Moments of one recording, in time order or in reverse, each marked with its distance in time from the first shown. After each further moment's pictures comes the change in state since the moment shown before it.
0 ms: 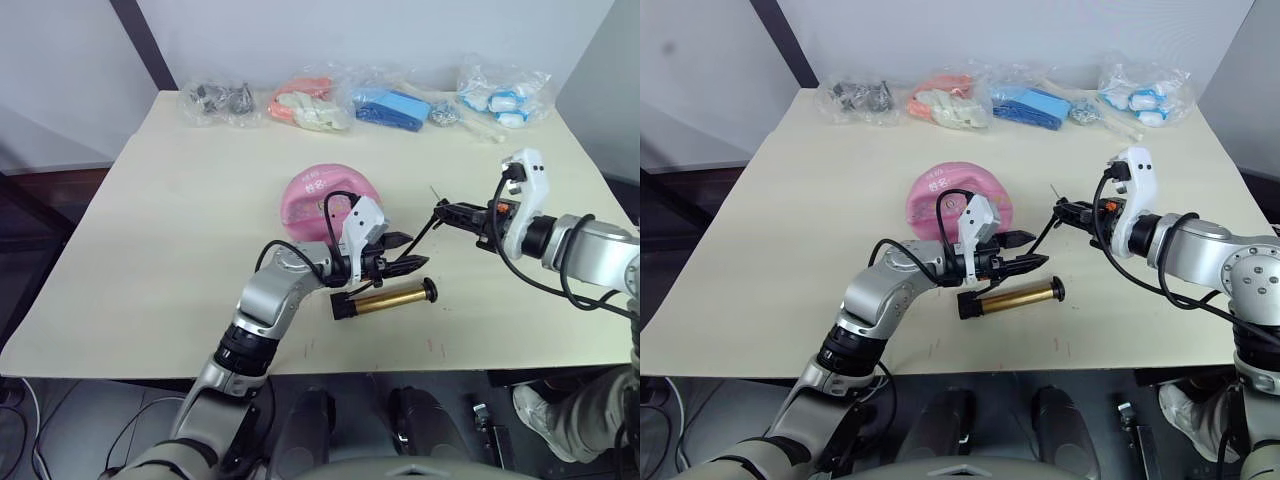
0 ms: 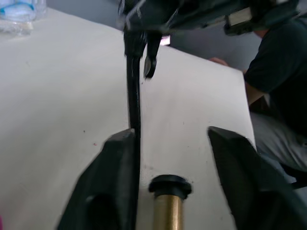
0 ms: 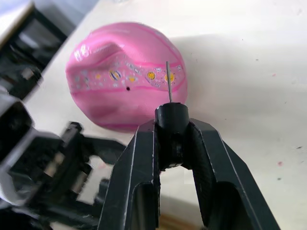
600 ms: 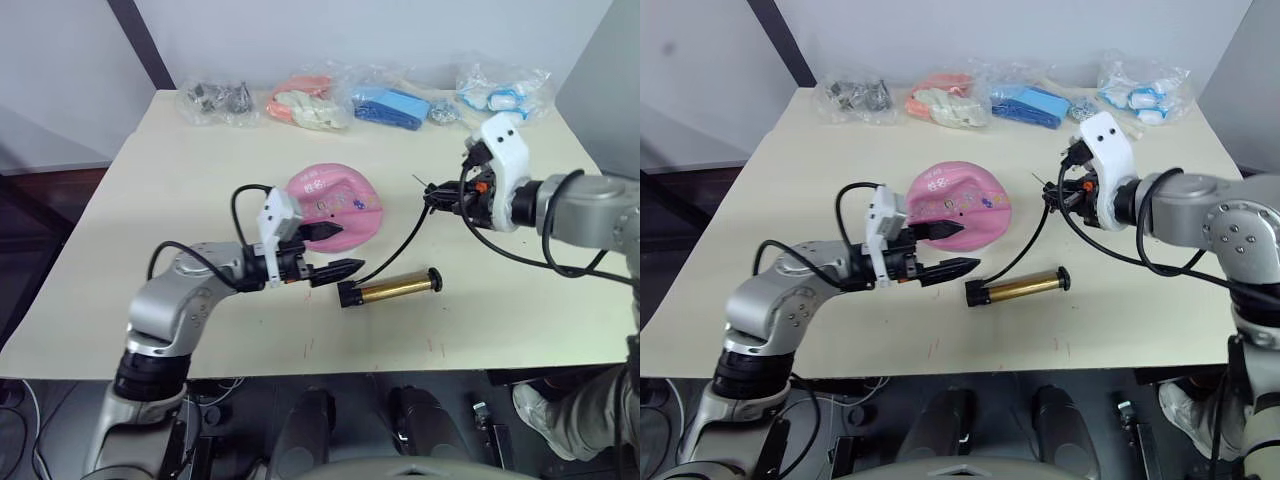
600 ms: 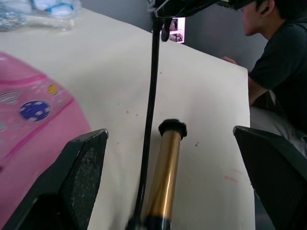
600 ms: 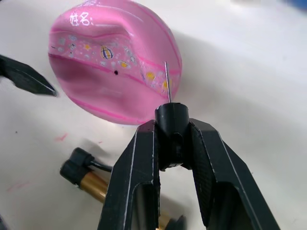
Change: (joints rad) left arm 0.158 0.361 0.287 -0.217 -0.255 0.122 -0.118; right arm -0.342 -0.104 0.237 -0.048 -0.377 0.169 0.244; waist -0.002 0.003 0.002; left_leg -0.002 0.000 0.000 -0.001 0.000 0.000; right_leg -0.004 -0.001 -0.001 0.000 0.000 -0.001
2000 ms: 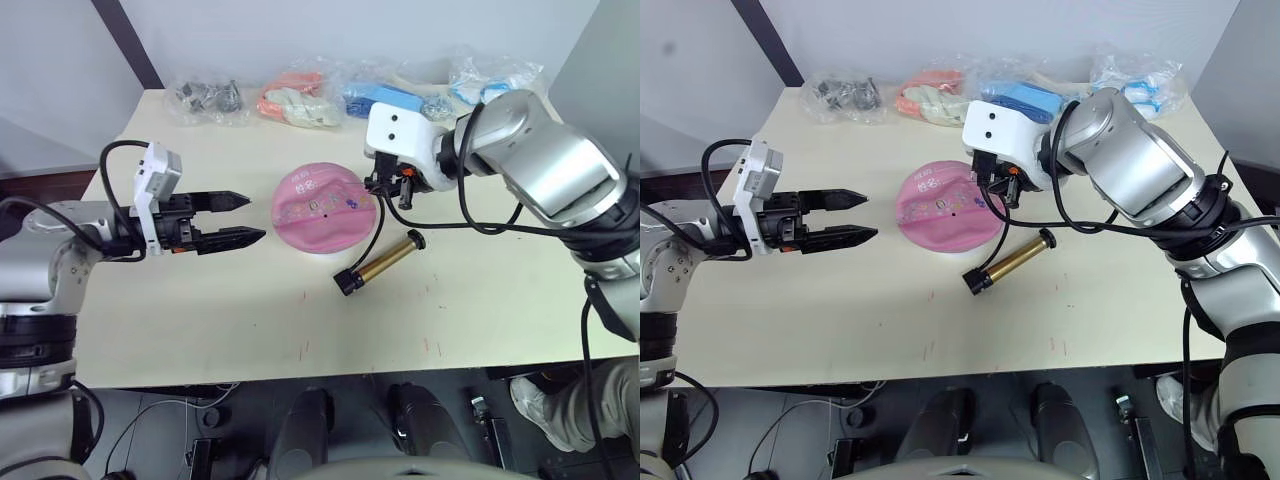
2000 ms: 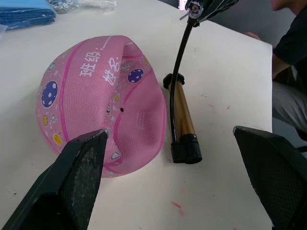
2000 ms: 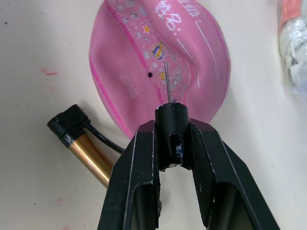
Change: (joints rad) left arm -0.128 0.371 0.117 0.404 -0.021 -0.107 -0.336; right arm -0.391 0.201 0.481 0.229 -0.835 -0.308 0.795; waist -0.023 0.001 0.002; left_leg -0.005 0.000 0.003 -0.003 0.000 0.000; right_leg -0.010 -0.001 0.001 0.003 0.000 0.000
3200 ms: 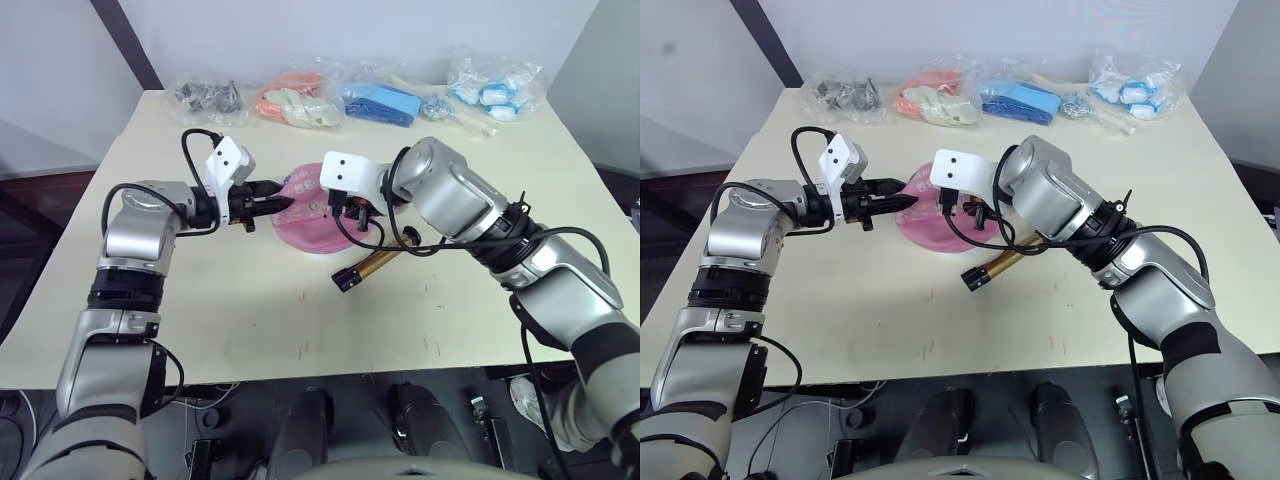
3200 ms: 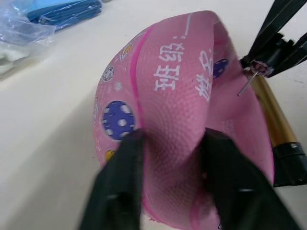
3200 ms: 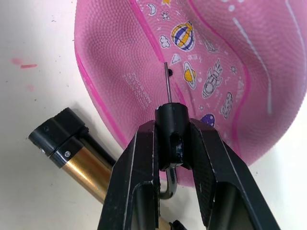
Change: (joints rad) left arm -0.251 -0.254 -0.196 0.310 0.390 -0.267 0.195; right arm 0.037 0.316 0.086 0.313 -0.290 -0.059 -0.014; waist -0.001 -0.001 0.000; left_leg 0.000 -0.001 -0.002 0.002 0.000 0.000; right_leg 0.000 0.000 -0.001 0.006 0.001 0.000
